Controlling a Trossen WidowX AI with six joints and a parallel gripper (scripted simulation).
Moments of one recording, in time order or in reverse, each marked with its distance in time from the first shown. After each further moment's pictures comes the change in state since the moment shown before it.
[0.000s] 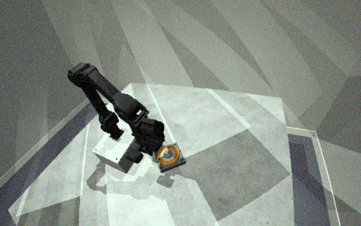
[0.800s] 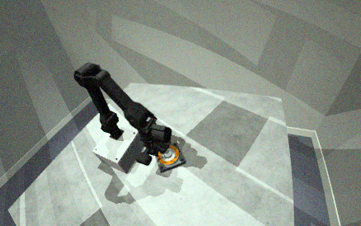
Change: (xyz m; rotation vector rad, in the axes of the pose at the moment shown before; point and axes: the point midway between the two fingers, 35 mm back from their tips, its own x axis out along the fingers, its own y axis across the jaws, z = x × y) arm 0.048 0.030 -0.004 -0.074 0.041 0.051
